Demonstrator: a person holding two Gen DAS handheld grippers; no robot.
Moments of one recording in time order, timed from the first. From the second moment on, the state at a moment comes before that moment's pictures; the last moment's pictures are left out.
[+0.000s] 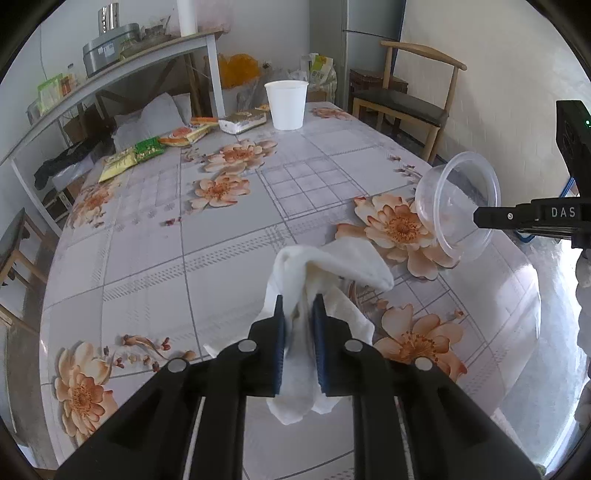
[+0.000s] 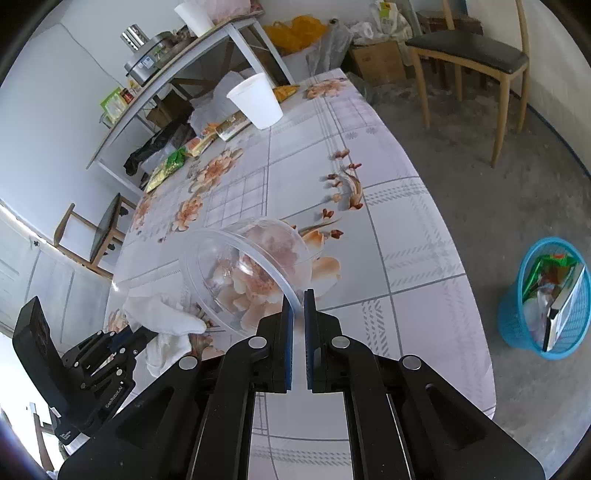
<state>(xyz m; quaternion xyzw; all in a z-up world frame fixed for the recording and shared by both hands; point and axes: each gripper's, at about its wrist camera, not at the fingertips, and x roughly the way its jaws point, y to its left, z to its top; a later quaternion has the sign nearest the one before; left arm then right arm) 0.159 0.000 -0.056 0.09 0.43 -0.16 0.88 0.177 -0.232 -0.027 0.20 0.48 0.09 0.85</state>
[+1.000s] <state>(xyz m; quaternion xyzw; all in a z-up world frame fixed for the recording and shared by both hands) 0.159 -0.145 0.043 0.06 0.36 -0.36 0.86 0.044 -0.422 0.003 0.34 0.34 -0.08 0.87</state>
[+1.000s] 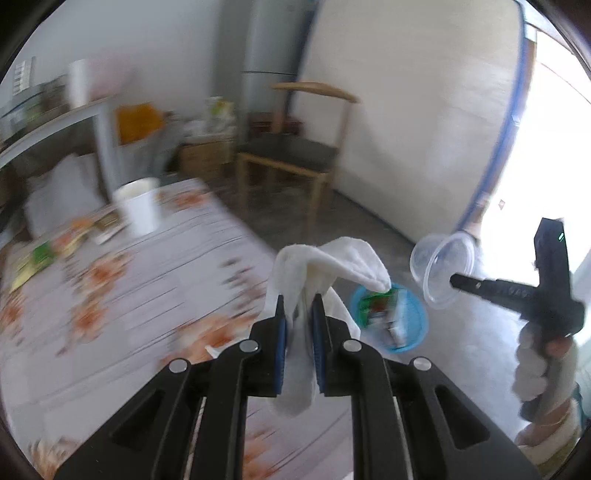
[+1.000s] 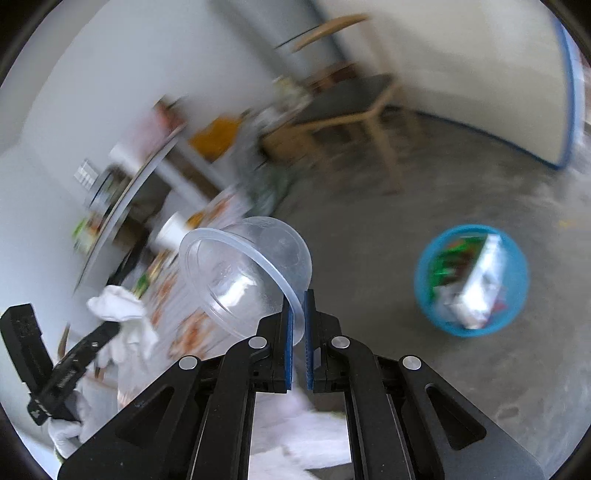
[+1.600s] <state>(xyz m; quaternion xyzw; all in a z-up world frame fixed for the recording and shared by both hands) 0.198 -0.462 -0.087 0.16 0.54 -0.45 0.69 -0.028 -0.560 -0.159 0.47 0.37 -0.27 0.75</state>
